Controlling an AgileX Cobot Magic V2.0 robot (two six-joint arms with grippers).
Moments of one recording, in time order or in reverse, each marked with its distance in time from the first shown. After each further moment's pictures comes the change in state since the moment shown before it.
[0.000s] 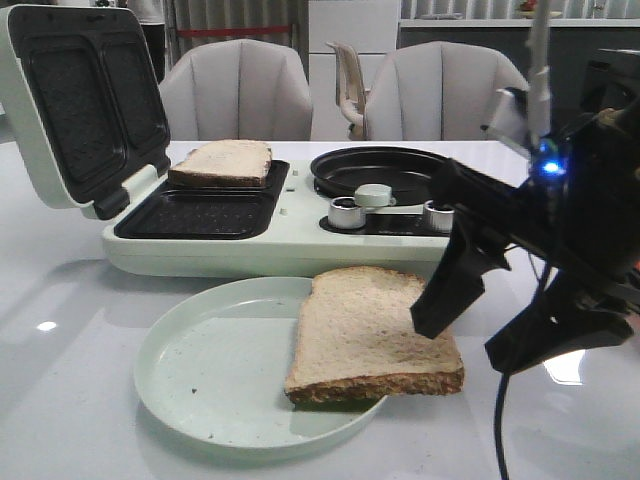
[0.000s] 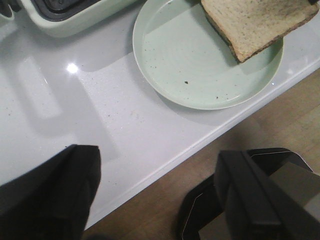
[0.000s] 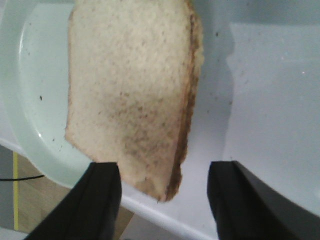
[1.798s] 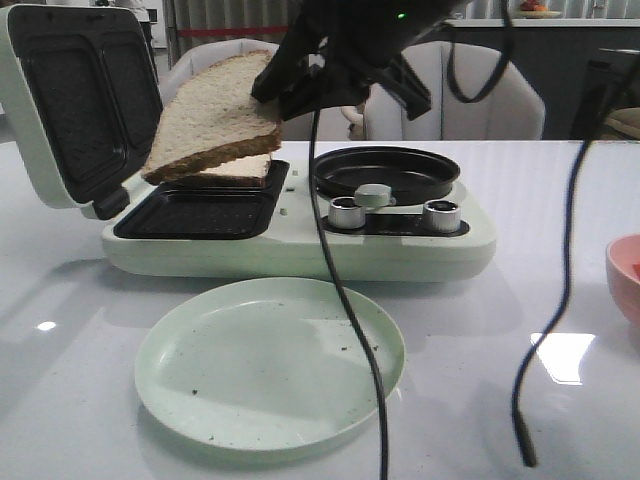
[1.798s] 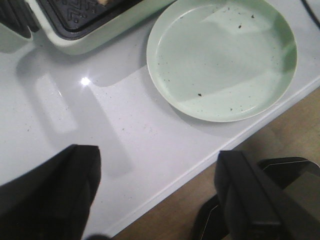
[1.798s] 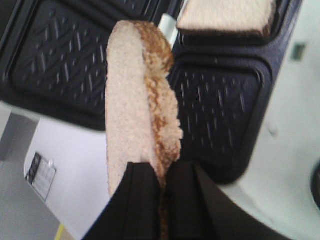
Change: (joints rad) left arm -0.001 0.000 0.000 0.052 -0.039 0.000; right arm 0.154 0.230 -0.600 0.206 -0.111 -0.048
